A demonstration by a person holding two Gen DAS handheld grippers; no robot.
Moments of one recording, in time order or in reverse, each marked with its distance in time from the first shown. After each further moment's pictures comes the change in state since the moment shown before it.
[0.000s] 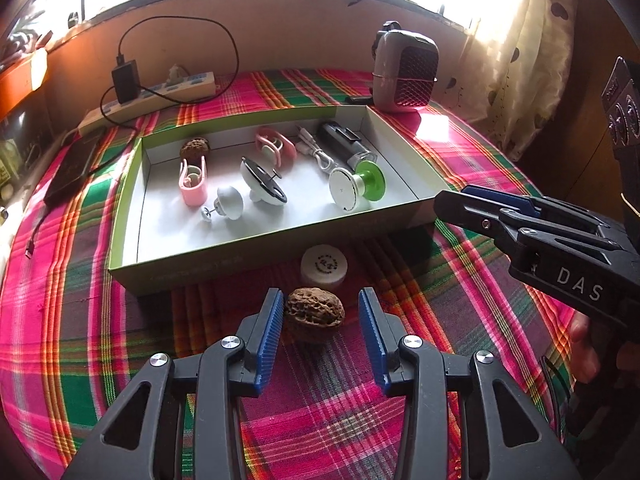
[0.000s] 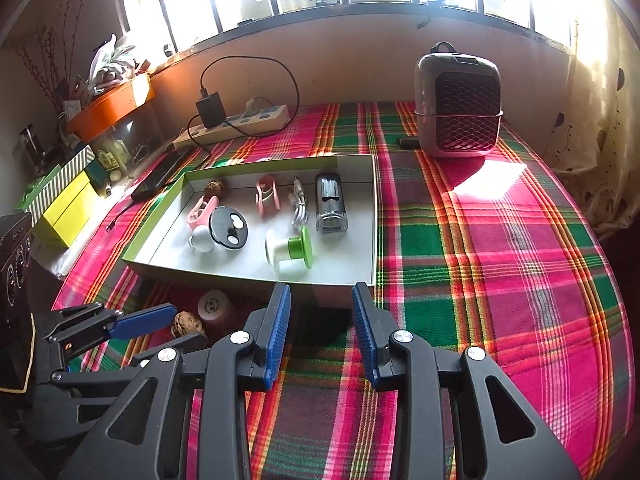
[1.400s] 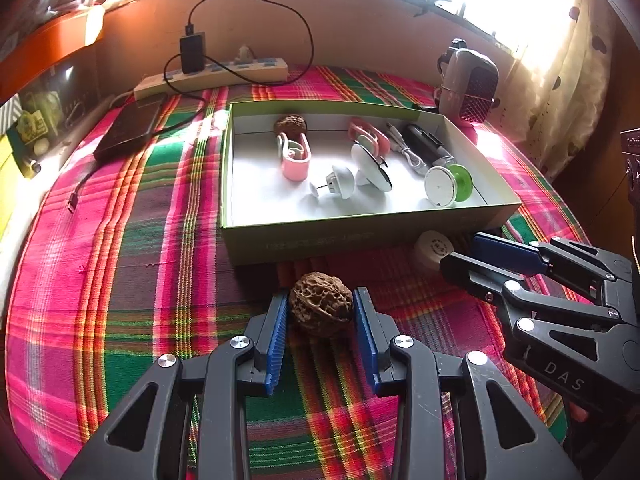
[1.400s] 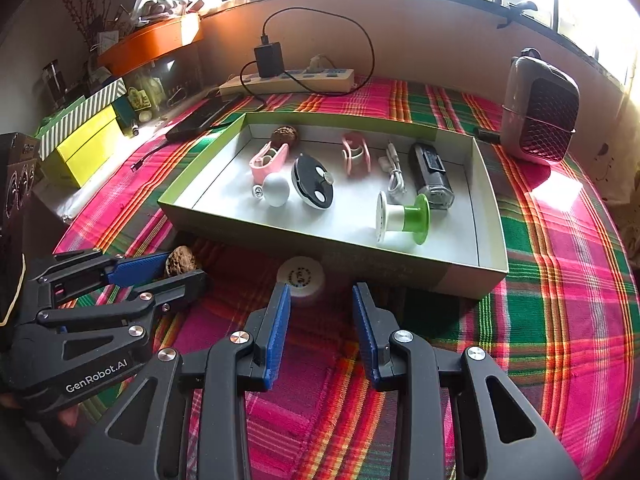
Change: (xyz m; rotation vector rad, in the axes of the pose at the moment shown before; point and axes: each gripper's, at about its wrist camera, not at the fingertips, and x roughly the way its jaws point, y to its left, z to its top) left arm -0.006 0.066 -0.020 -0.114 -0.020 0.060; right arm 0.034 0.070 -0.015 -0.163 0.091 0.032
